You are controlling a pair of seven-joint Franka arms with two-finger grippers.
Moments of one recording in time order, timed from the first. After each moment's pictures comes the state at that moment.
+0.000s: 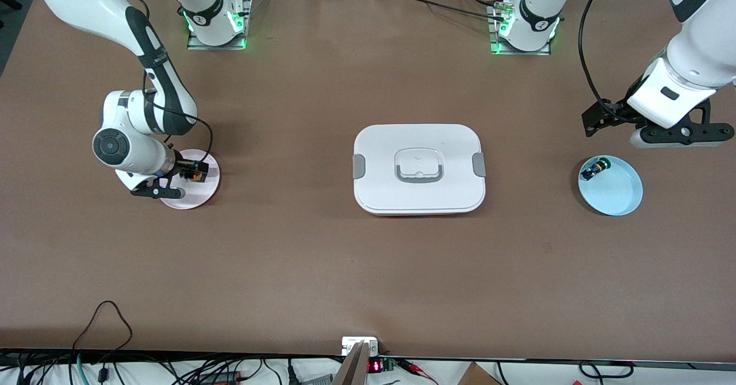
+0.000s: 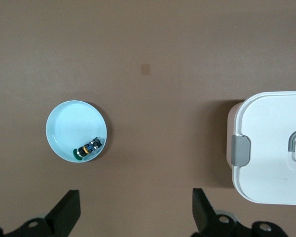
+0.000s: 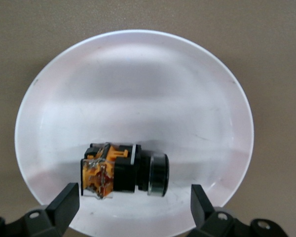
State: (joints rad) left arm -0.09 0.02 -0.04 -1.67 0.07 1.68 -0.17; right arm 0.12 0.43 -0.09 -2.11 -0.05 2.34 0.13
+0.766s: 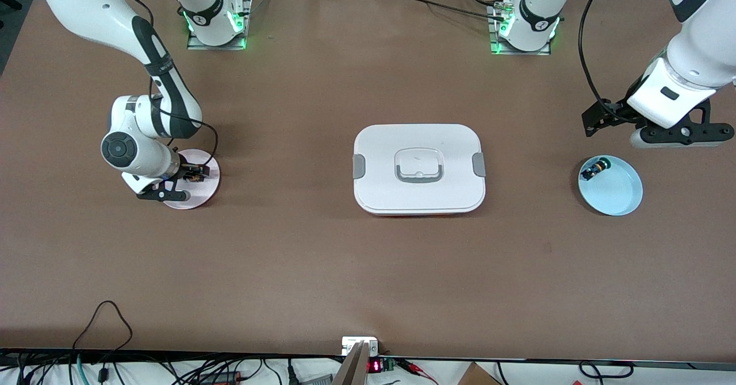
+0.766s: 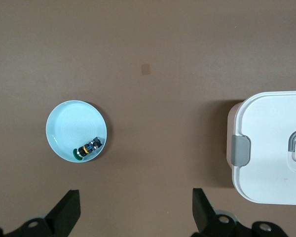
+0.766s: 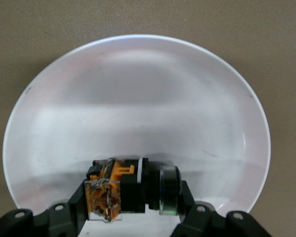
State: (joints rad) left arm -0.09 0.02 -0.04 -1.67 0.07 1.68 -0.17; right arm 0.12 0.47 -0.09 -2.11 -0.05 2.39 0.11
